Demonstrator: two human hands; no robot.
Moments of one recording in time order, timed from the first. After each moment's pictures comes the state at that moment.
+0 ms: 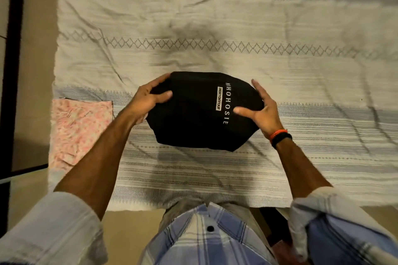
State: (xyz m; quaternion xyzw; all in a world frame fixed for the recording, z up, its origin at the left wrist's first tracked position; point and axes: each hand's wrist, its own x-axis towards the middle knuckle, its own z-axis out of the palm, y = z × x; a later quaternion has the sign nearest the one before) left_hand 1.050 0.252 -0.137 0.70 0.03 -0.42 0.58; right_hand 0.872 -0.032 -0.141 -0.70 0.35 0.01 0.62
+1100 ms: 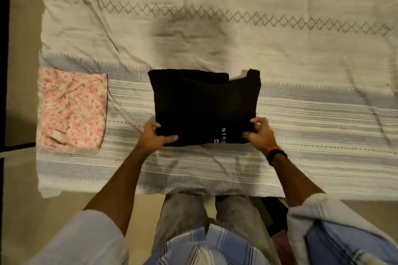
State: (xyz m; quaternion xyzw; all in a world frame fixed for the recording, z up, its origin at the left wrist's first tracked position) left_hand 0.905 0.321 -0.251 0.82 0.14 -0.42 0.36; right_hand 0.776 0.009 -0.254 -0.73 0.44 0.17 0.49
